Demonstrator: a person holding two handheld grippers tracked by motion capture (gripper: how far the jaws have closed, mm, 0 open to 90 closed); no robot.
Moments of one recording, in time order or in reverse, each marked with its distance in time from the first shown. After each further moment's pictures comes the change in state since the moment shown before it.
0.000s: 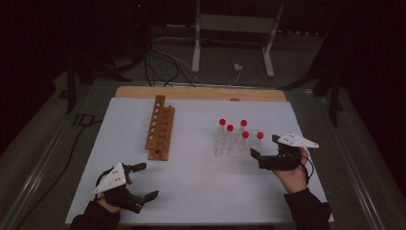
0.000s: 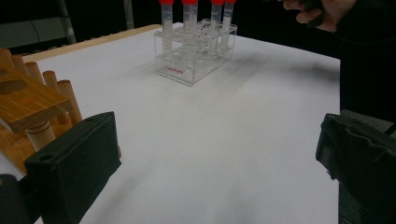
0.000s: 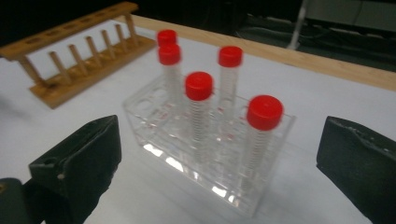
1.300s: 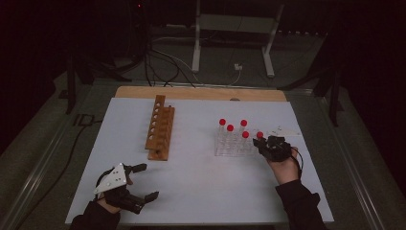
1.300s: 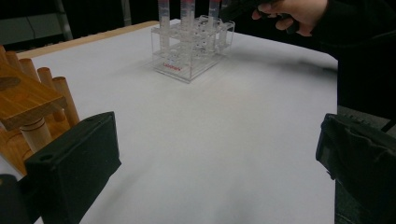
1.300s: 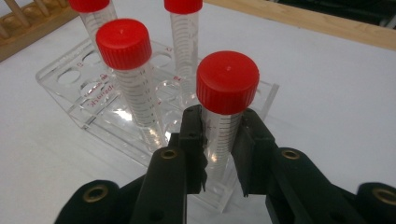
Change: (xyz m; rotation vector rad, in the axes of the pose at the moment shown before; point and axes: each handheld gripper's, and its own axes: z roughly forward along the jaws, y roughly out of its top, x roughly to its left) left arm -0.001 0.000 0.000 0.010 -0.005 -0.003; right arm -0.014 -0.004 0.043 0.162 -0.098 0.007
